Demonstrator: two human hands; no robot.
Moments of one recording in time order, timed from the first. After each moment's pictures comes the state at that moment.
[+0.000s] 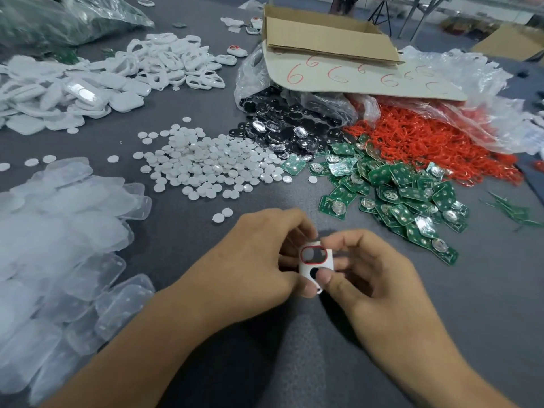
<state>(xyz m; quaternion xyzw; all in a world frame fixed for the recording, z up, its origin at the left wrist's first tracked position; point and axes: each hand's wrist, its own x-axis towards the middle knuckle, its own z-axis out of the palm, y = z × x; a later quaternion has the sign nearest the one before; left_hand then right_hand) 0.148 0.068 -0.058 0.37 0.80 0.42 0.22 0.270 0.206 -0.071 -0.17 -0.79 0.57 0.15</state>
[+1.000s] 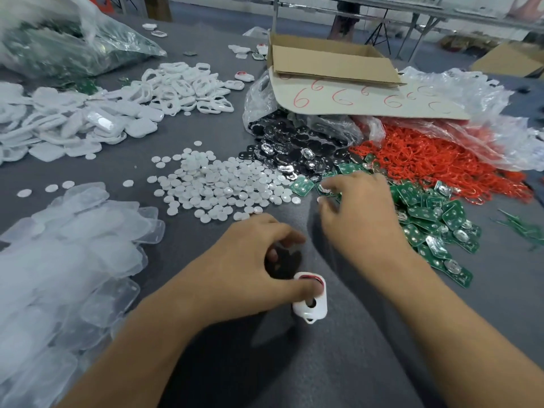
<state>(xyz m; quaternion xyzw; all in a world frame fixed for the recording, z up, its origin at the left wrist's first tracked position) 0.118 0.053 -0.063 0.41 0.83 0.35 0.16 0.162 0.241 -0.053 -0.19 -0.96 0.11 0.18</state>
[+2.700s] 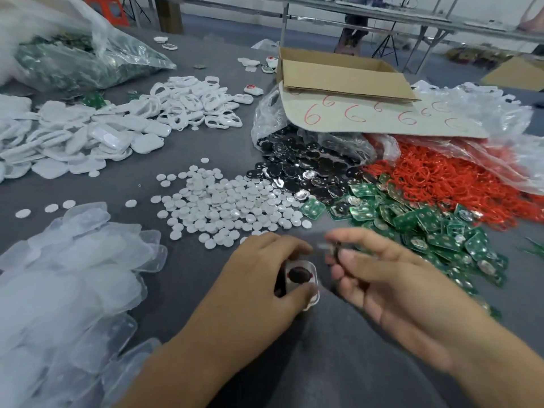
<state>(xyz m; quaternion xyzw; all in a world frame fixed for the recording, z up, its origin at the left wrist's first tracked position) 0.119 0.063 -0.080 0.37 0.84 0.39 0.04 0.203 0.246 -0.052 -0.17 -0.53 0.83 -0.02</state>
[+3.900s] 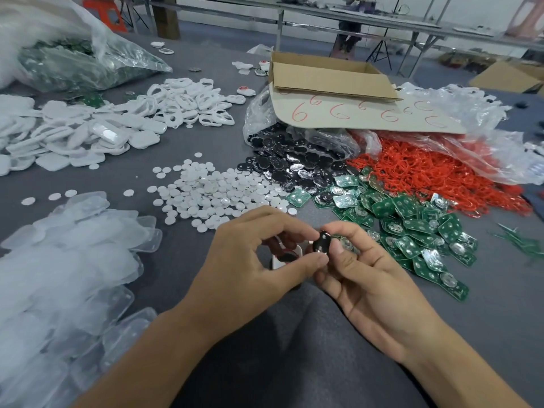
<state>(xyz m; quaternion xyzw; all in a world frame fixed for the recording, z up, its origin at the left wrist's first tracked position) 0.131 0.069 -0.066 0.41 0.71 0.58 -0.01 0.224 0.232 -0.075 -0.06 -0.46 0.88 0.04</state>
